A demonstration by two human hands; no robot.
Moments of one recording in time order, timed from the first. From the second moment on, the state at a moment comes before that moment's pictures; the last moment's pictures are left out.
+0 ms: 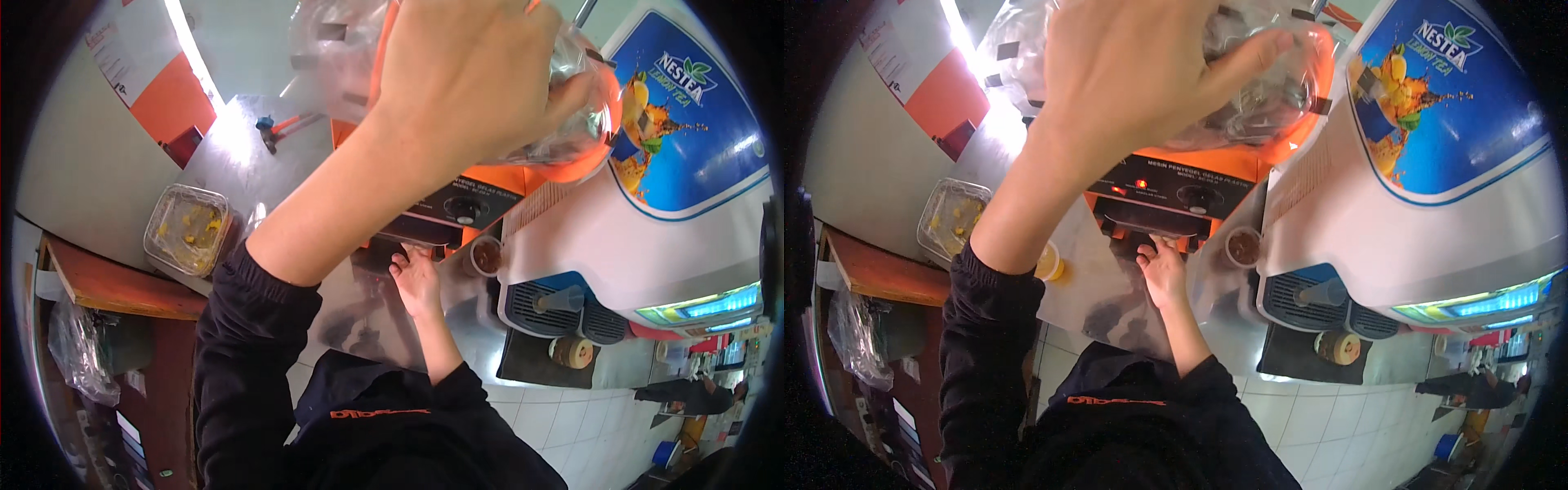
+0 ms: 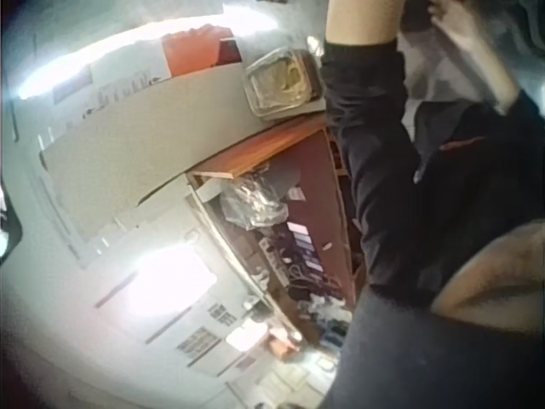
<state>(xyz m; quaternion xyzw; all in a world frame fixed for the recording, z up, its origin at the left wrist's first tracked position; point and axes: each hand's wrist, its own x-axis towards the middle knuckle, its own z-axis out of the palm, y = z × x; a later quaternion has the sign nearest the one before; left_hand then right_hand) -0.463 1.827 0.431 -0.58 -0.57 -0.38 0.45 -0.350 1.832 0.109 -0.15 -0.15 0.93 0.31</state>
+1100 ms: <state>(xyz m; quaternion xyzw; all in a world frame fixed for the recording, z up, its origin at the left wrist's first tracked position) -0.406 1.662 0.206 -0.29 -0.63 -0.70 -0.18 -0.238 1.925 0.101 -0.35 -0.88 0.29 0.15</state>
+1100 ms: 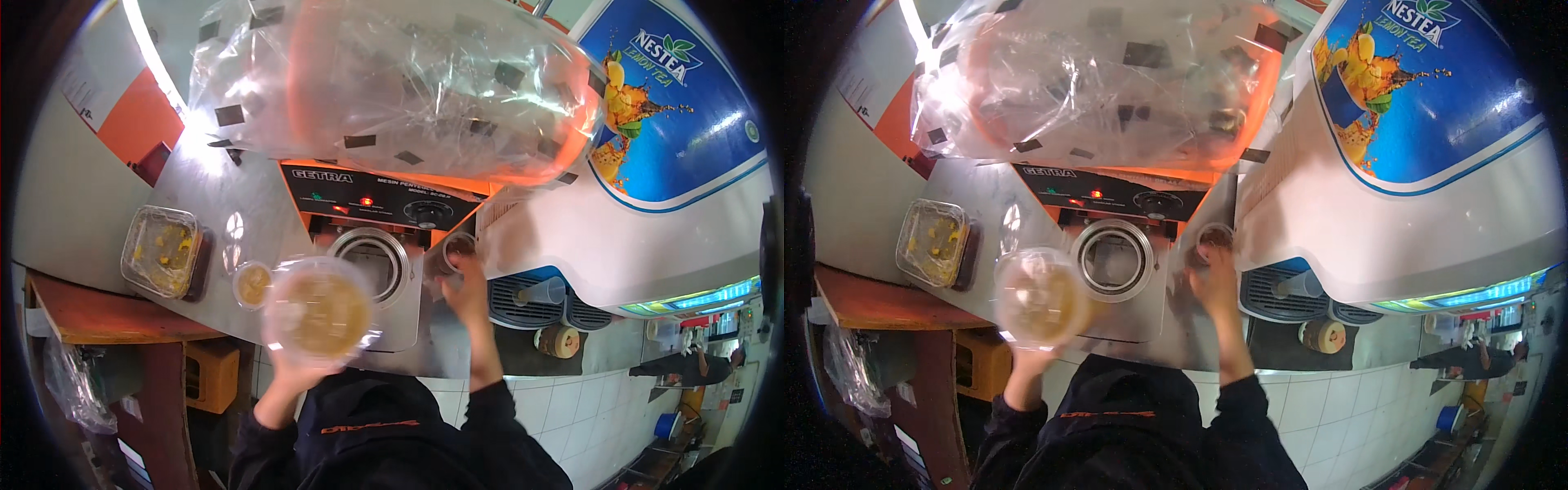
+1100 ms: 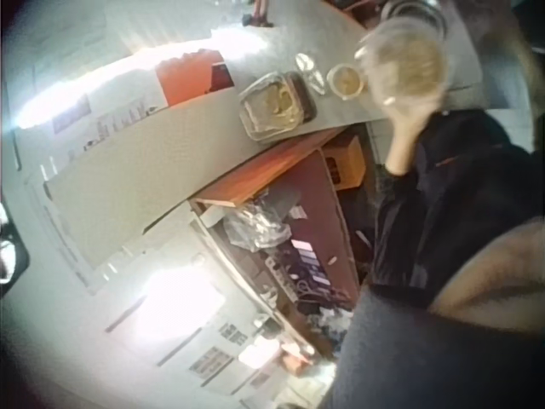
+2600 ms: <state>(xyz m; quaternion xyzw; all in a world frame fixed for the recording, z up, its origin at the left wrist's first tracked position) -0.409 1.644 0.104 -0.63 -0.67 -0.25 0.29 -0.283 1.872 0.301 -0.04 -0.97 0.24 0.11</state>
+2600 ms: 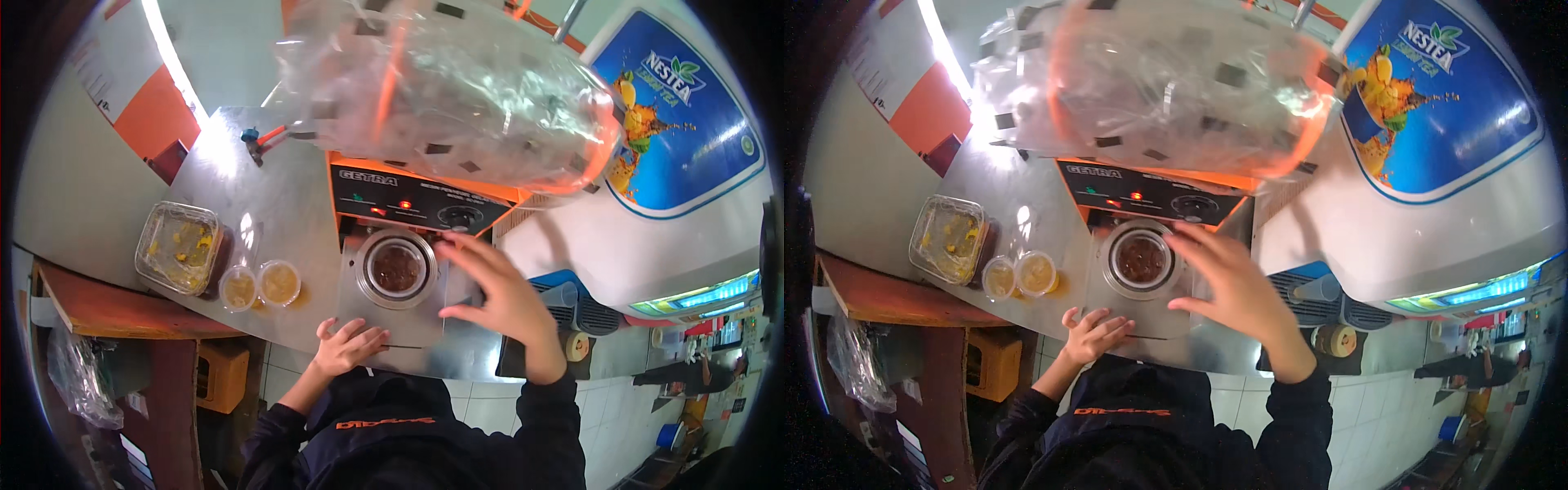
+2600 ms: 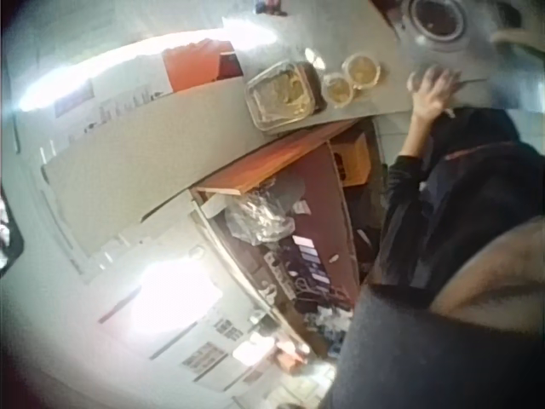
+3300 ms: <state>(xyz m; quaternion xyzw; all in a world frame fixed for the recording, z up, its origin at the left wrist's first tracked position) -0.448 1.771 0.112 -0.55 -0.75 -0.29 0.24 -0.183 1.893 0.282 -0.17 -0.91 0.32 0.18</state>
